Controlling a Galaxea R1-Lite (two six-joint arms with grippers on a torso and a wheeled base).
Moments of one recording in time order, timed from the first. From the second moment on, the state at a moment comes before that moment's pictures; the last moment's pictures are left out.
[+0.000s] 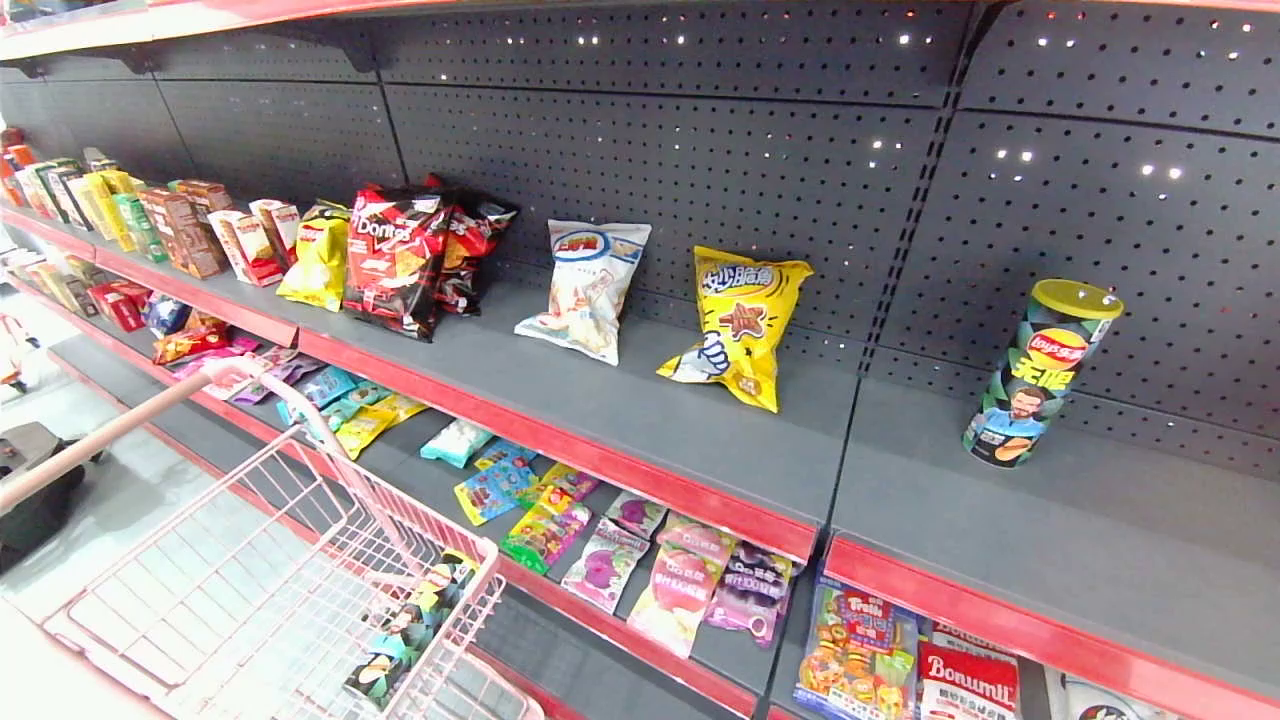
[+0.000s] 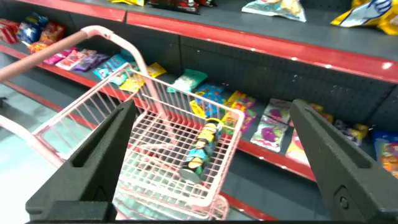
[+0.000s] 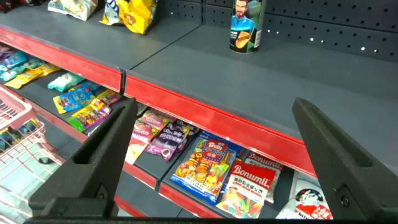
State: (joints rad) left arm -0.01 0.02 0.00 0.00 0.03 0.02; right arm 0.00 0.00 0.00 0.00 0.03 0.00
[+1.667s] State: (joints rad) left arm 0.09 0.78 -0.89 0.25 0.17 0.12; right arm 0.00 0.00 0.00 0.00 0.03 0.01
